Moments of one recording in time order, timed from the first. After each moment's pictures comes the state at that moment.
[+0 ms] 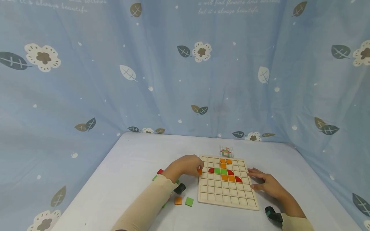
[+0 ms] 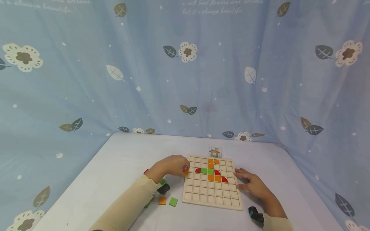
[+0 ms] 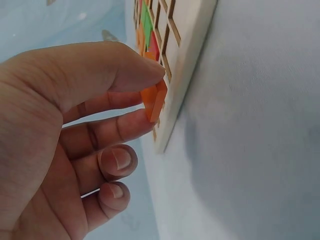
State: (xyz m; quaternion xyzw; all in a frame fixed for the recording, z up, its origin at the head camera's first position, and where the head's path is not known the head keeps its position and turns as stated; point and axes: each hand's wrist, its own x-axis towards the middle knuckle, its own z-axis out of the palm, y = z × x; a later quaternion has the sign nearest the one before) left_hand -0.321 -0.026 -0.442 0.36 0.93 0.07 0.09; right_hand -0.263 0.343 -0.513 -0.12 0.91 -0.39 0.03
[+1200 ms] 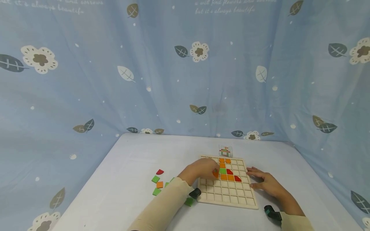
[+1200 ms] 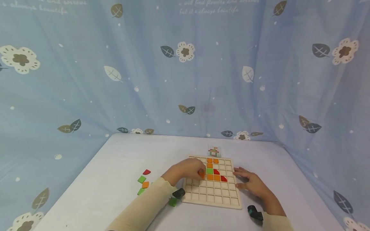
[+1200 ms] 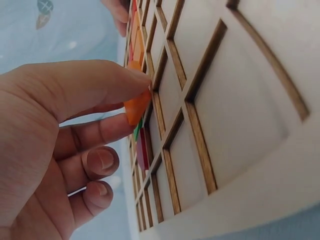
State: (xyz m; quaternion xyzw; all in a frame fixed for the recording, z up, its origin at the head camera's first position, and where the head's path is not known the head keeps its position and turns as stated) left_hand -0.320 0.039 -0.460 0.41 0.91 0.06 0.06; right_hand -0.266 0.346 -0.516 -0.12 0.90 -0.41 0.03
